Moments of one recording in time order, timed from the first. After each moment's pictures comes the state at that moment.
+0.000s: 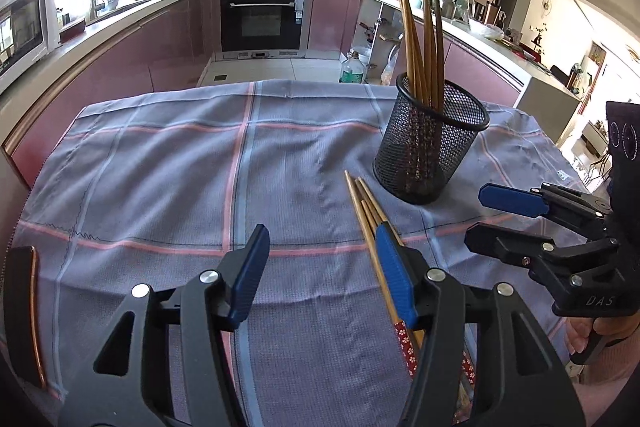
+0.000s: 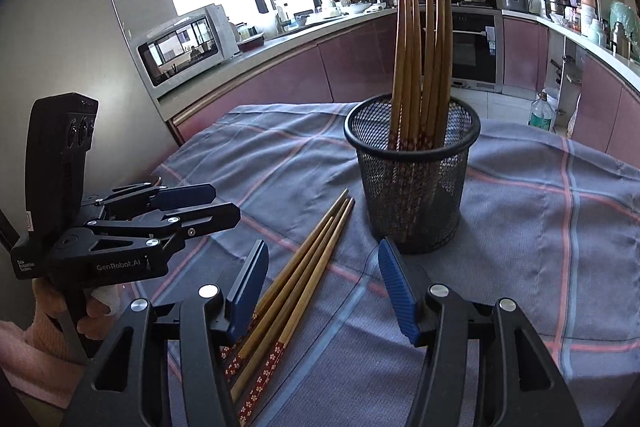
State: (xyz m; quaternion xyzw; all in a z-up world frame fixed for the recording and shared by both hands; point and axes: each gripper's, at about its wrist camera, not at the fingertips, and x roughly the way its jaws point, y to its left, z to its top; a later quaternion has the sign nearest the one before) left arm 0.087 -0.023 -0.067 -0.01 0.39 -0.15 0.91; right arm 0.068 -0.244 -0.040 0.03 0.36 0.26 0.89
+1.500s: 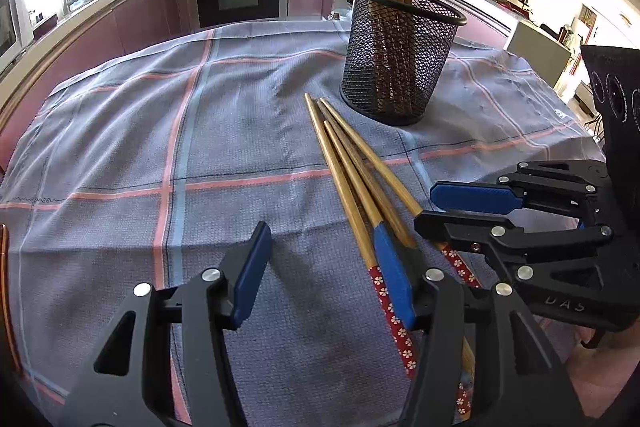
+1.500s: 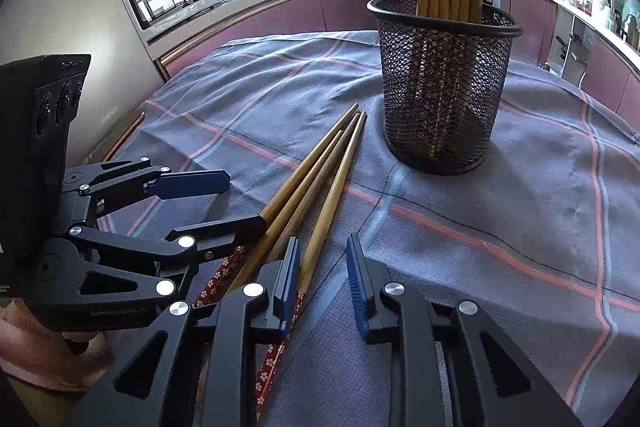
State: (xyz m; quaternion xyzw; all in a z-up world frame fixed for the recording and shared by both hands) left arm 0.075 -0.054 -0.122 0.04 0.43 -0.18 0.88; right arm 0.057 -0.222 -0.083 -0.02 0.43 0.25 0.87
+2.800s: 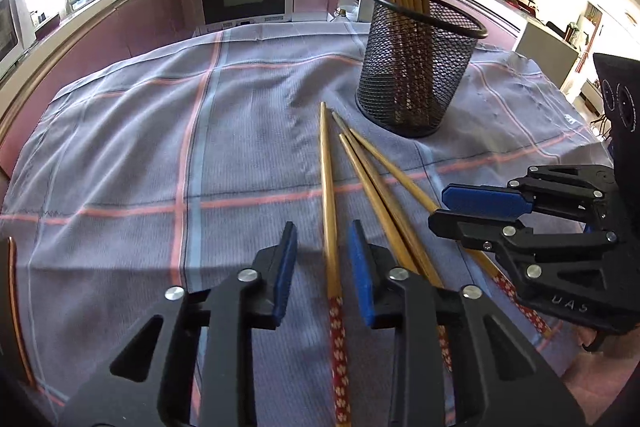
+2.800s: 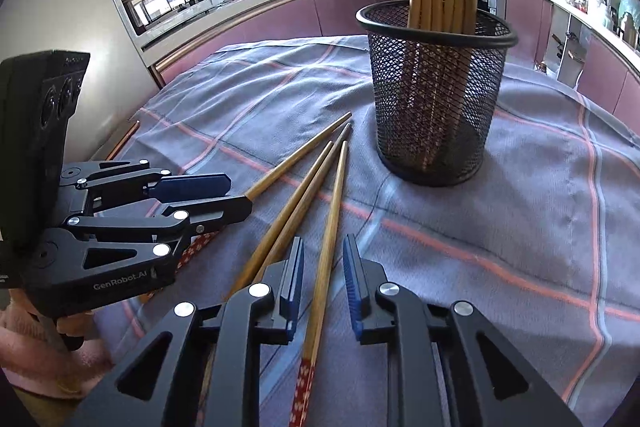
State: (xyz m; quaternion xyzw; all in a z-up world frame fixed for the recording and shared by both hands) left arm 0.092 -0.048 -0.118 0.04 0.44 -0.17 0.88; right arm 0.067 -0.218 -0.082 -0.01 0.43 0.24 0.87
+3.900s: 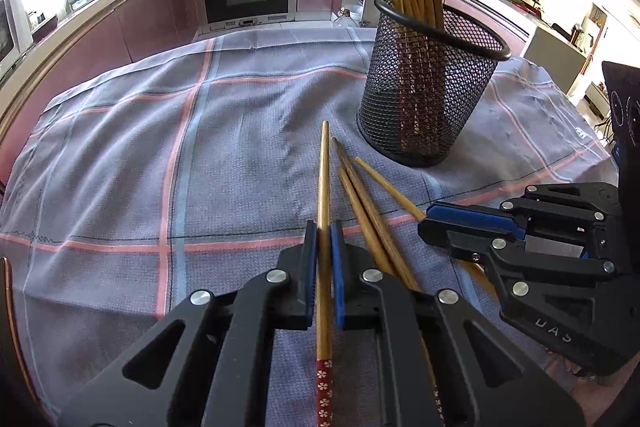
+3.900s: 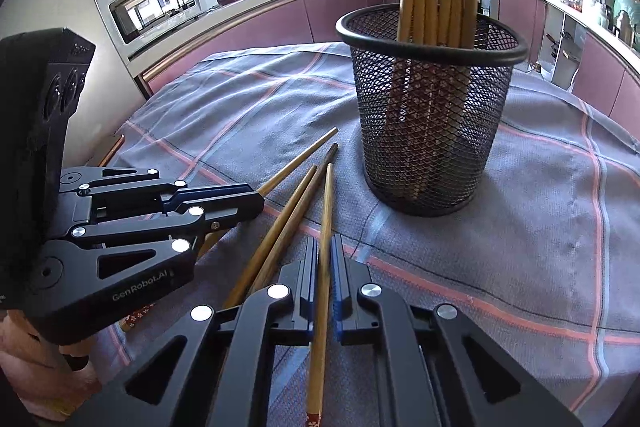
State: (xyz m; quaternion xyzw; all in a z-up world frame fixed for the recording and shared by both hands) left arm 0.119 -0.062 -0.118 0.04 0.44 -0.16 0.88; right arm 0.089 -0.218 -0.084 -0.01 0.43 0.23 0.87
